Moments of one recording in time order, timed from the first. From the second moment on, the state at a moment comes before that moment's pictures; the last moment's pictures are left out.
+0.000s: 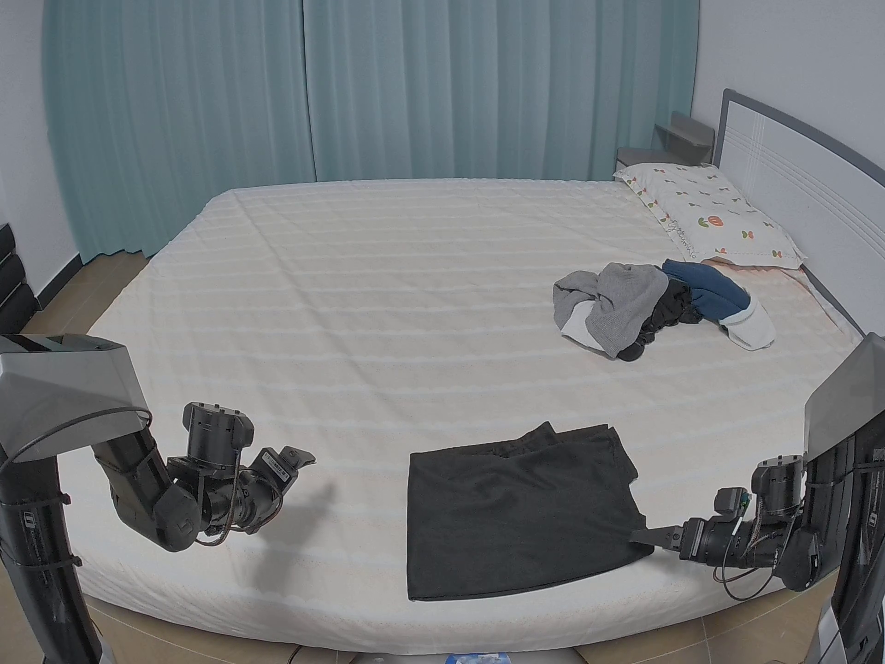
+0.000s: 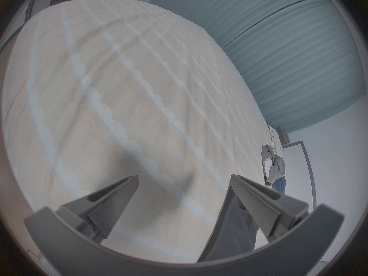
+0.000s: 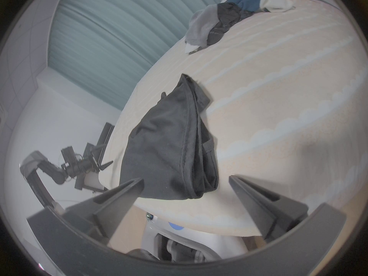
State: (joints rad) left arm -0.23 2.18 -0.54 -0.90 -0.04 -1.05; right arm 0.06 2.34 -0.05 -1.55 0.52 0.46
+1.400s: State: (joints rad) left arm -0.37 2.15 -0.57 -0.88 -0.03 -1.07; right arm -0.03 2.30 -0.08 -1.55 0.59 0.81
